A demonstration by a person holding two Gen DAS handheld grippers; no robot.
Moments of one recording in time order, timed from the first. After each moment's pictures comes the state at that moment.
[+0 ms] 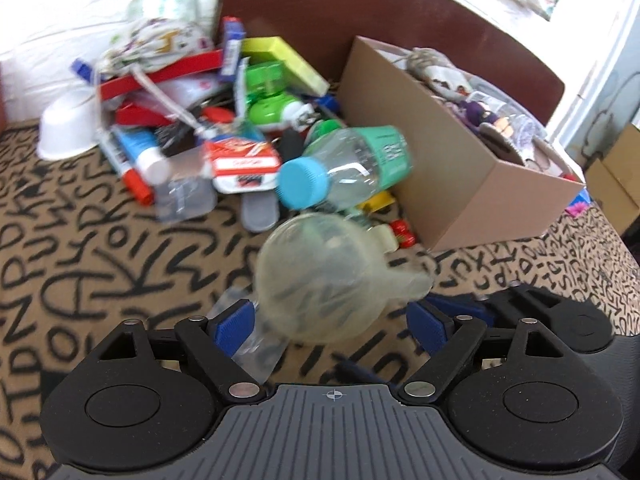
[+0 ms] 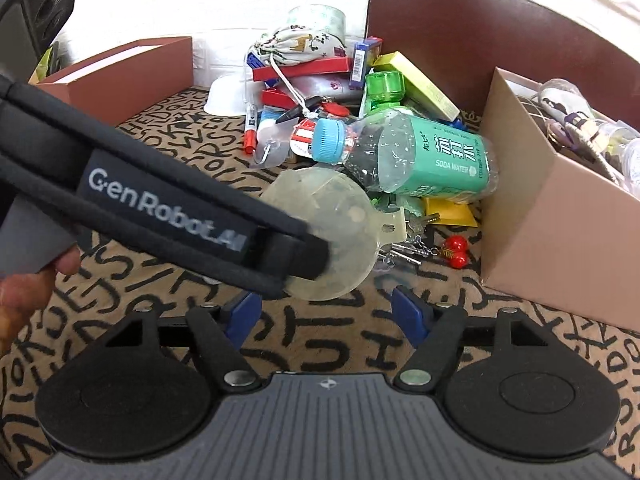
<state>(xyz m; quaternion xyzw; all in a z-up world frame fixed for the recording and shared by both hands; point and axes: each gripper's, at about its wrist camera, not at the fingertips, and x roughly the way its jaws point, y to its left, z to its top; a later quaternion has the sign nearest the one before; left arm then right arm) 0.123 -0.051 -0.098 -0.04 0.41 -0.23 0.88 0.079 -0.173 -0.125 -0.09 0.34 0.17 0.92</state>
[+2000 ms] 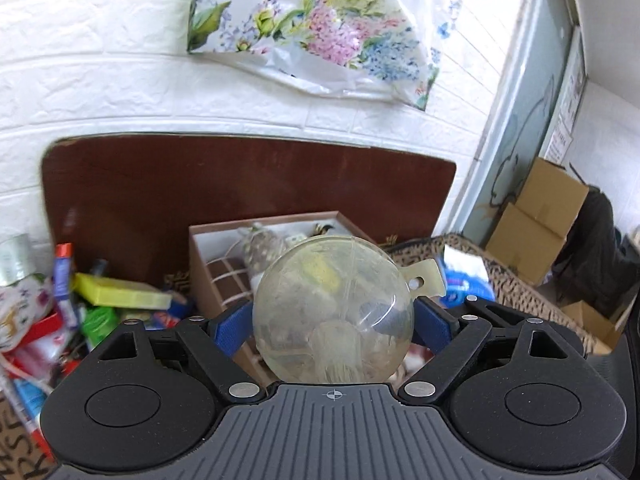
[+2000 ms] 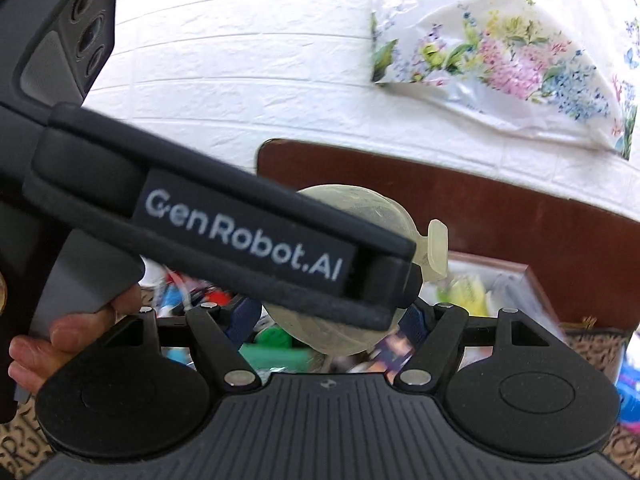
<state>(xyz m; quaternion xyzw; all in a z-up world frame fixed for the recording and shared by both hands) 0.199 -0.181 0.053 -0.04 0.28 -0.35 0.89 0.122 -0.280 0.026 -0.07 0.19 0.11 0.97</state>
